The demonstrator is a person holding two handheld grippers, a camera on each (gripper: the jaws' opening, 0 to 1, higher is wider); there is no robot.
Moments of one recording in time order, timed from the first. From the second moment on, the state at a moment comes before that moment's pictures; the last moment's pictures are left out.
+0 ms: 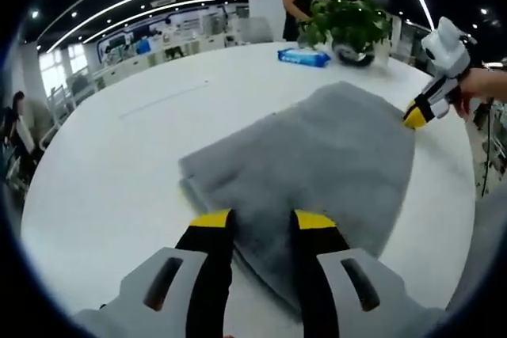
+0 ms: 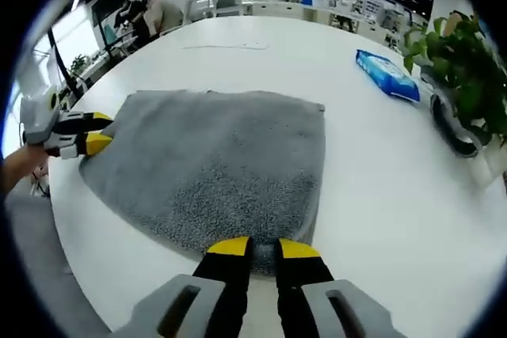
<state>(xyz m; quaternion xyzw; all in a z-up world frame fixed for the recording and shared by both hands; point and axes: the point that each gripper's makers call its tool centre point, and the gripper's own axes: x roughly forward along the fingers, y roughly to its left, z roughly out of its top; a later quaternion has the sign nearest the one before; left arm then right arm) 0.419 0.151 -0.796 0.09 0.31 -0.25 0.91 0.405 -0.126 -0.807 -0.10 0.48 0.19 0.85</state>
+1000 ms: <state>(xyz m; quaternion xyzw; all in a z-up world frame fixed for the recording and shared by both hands) 0.362 0.156 -0.797 0.07 0.33 -0.25 0.91 0.458 -0.110 -0.809 -0.19 0.48 0.31 0.80</state>
